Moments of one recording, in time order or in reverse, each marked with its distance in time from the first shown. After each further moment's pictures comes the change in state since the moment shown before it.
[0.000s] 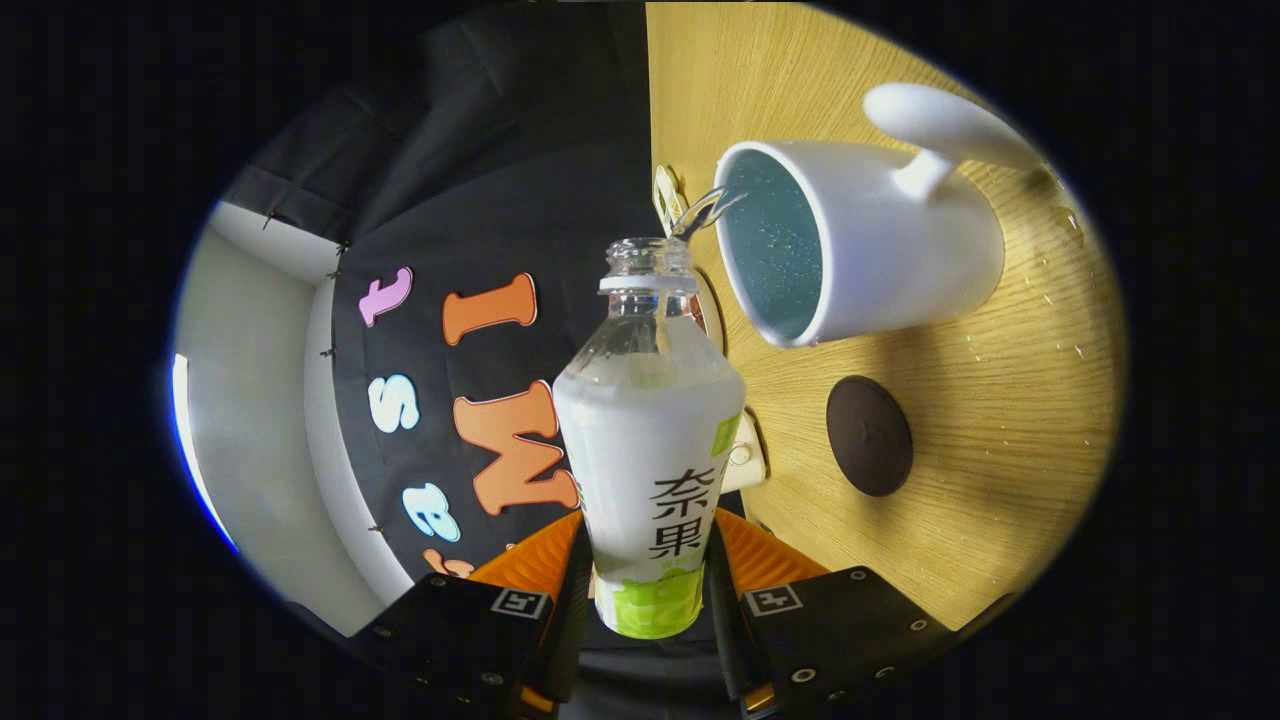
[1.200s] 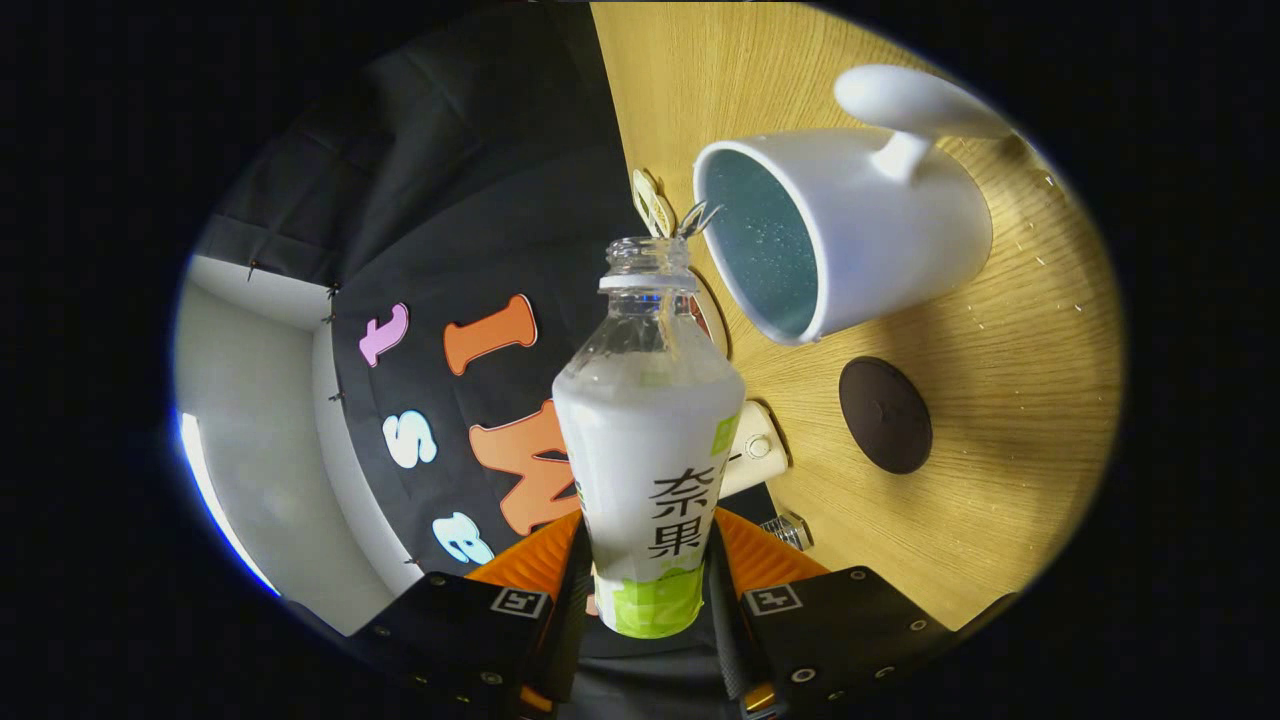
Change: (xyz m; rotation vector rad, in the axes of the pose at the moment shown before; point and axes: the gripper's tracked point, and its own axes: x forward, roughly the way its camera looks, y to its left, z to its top) arm 0.002 0.018 0.005 0.147 -0.009 0.025
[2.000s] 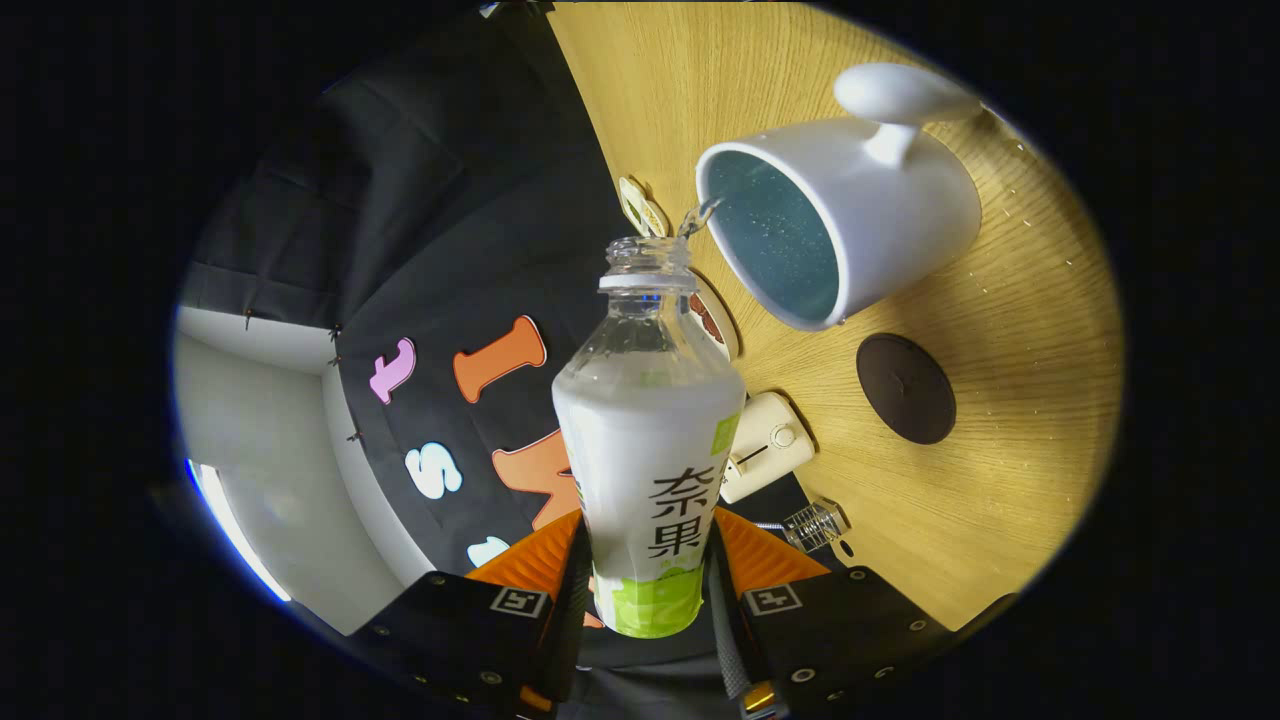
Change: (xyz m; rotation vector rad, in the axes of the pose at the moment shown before) arm -0.003 0.015 0.007 0.136 -0.012 0.027
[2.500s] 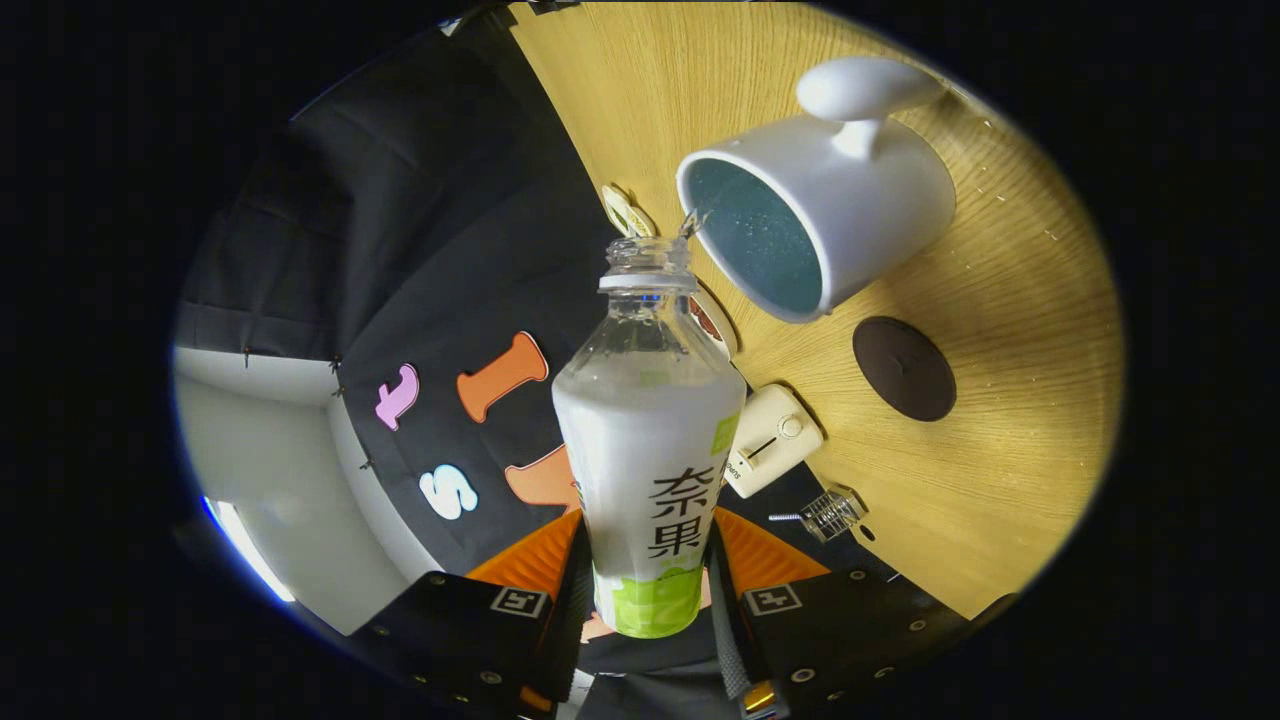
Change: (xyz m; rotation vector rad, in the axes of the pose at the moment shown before) arm -0.002 0.008 0.003 0.098 -0.005 0.007
